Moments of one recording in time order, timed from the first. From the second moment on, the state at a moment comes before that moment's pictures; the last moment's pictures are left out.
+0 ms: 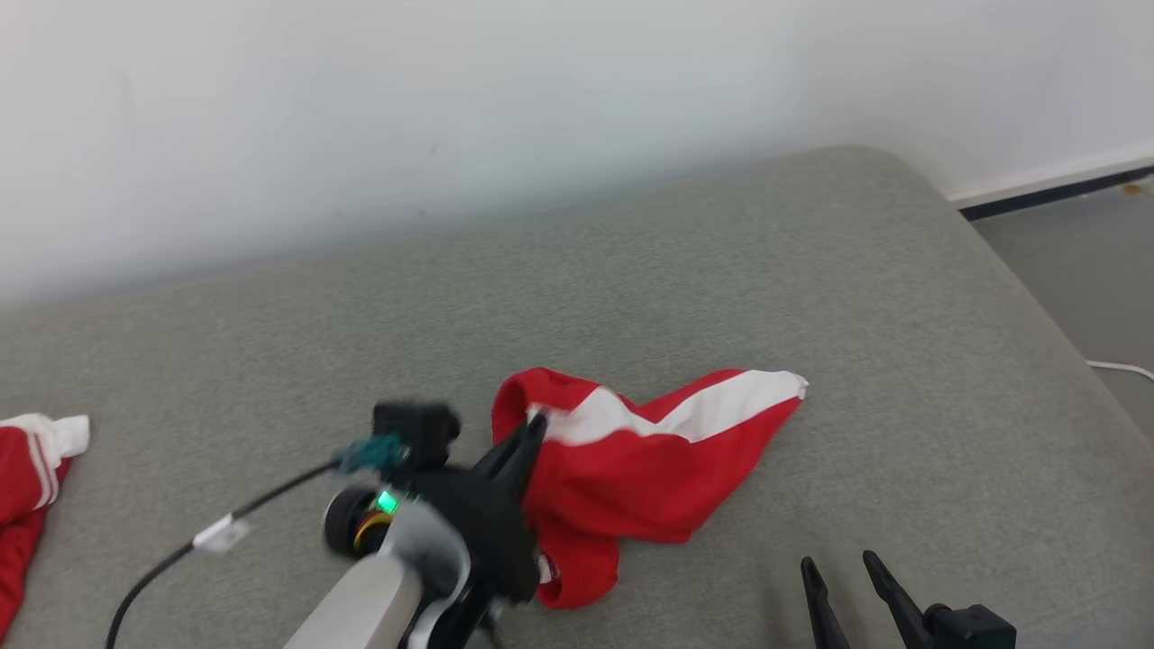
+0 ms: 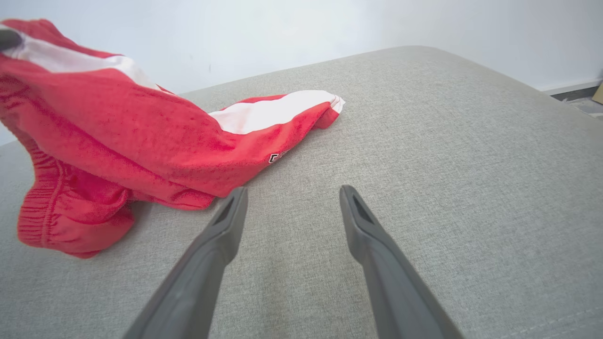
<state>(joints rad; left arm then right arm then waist) -0.51 0.13 -0.58 0.38 -0.76 -0.03 0.10 0.02 -0.08 0.14 0.35 0.23 0.13 -0.22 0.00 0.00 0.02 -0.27</state>
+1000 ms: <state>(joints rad) -0.20 0.29 -0.49 0.39 -0.79 0.06 -0.04 0.04 -0.08 0.15 0.32 0.24 0.13 -0.19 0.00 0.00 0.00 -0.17</state>
